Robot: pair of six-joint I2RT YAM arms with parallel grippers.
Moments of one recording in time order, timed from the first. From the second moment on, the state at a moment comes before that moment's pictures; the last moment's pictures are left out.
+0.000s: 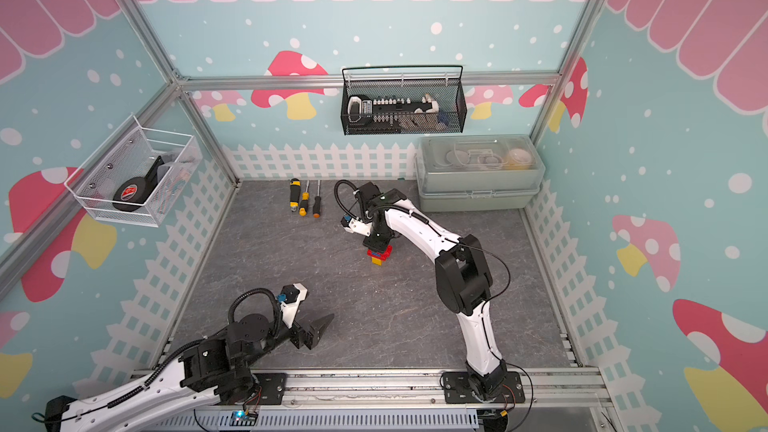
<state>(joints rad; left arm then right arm) -1.06 0.35 0.24 -0.26 -0.30 -0.23 0.65 2.07 1.87 -1.11 -0.03 -0.57</state>
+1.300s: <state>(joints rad) -1.06 0.36 0.24 -0.26 -0.30 -0.23 0.65 2.02 1.77 -1.00 0.01 -0.51</state>
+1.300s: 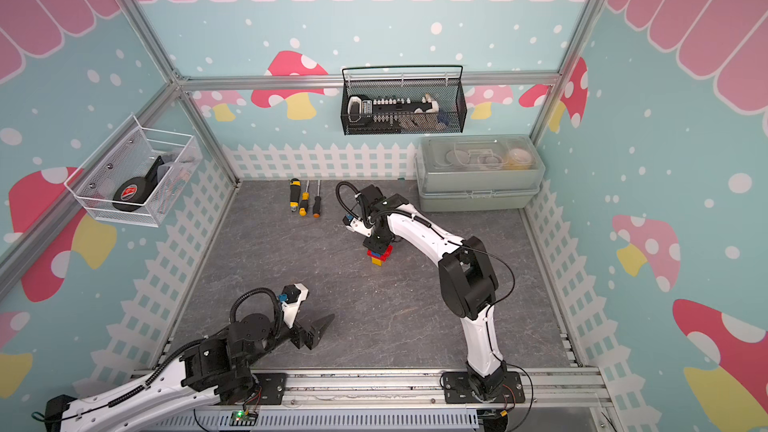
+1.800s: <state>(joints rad) -1.06 0.36 0.24 -0.26 -0.29 -0.23 0.65 2.01 1.74 -0.98 0.02 -0.50</state>
